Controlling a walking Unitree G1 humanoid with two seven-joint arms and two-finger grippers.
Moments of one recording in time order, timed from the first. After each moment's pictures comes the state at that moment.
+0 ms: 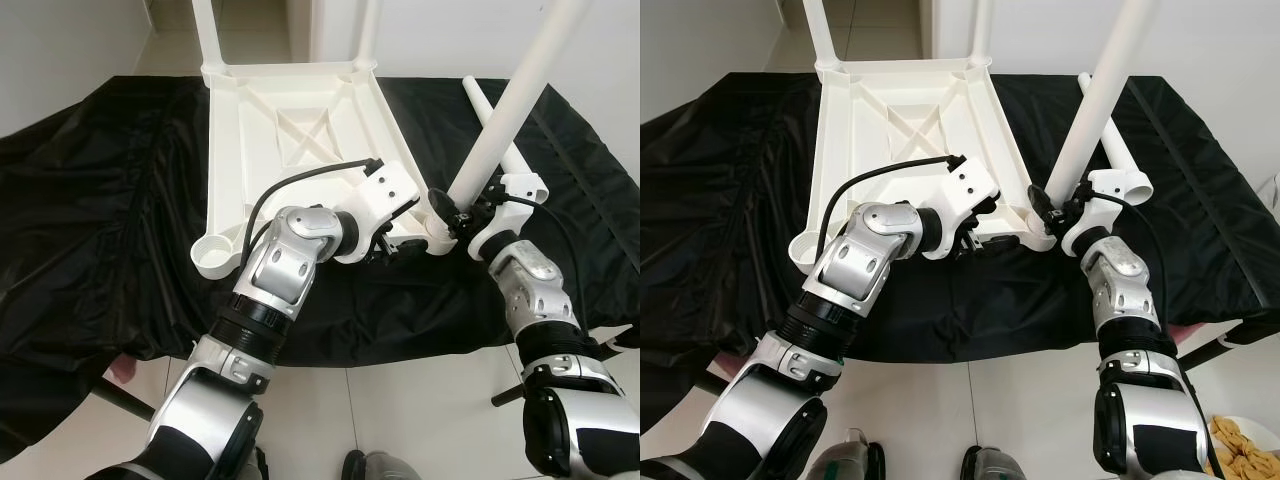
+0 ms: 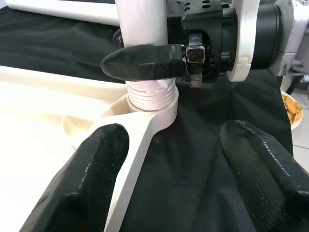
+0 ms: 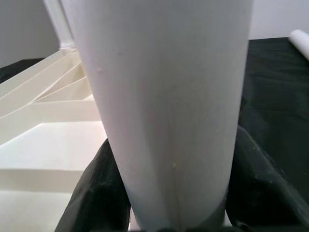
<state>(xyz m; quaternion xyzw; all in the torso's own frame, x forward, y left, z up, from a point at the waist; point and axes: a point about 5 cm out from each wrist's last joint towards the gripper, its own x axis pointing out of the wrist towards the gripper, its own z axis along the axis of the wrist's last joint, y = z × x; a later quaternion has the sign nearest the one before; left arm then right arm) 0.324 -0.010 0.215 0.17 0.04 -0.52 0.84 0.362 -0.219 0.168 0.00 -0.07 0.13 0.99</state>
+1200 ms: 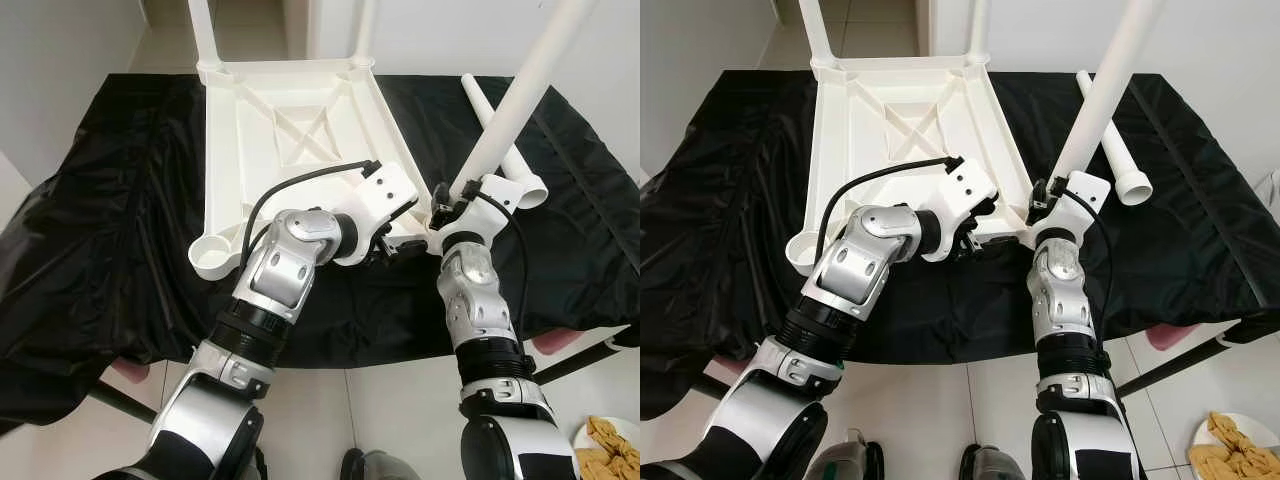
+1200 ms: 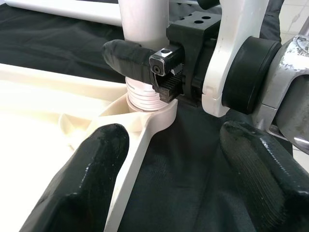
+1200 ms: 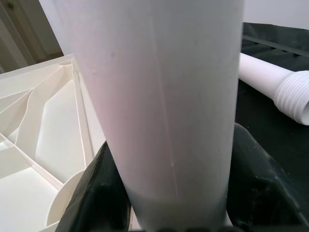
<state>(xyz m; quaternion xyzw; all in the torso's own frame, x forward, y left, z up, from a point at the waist) 0.322 -0.009 0.215 0.17 0.04 -0.51 0.84 0.354 -0.176 0.169 0.08 -0.08 -0.13 0.99</state>
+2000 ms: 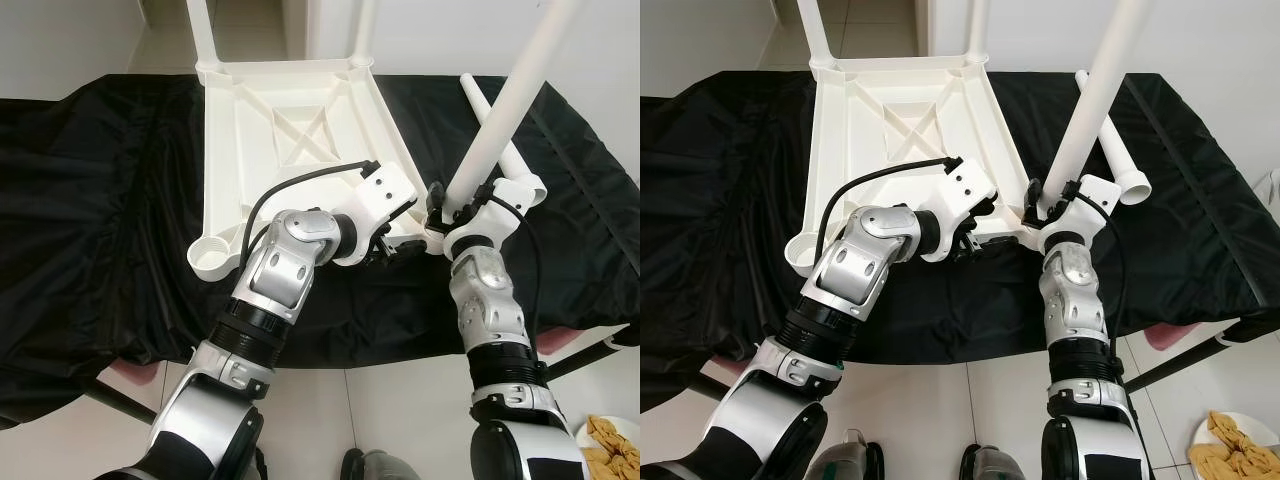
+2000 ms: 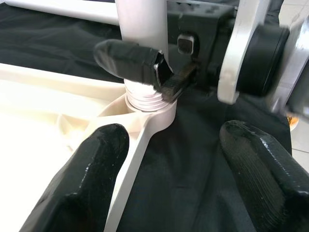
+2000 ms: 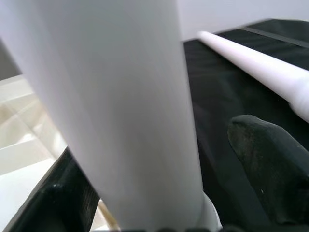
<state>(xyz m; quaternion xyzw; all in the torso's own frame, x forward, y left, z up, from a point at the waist) 0.322 -0.008 0.214 0.16 0.04 -0.51 0.84 0.352 -0.196 0.173 0.07 -0.08 -0.03 0.99</state>
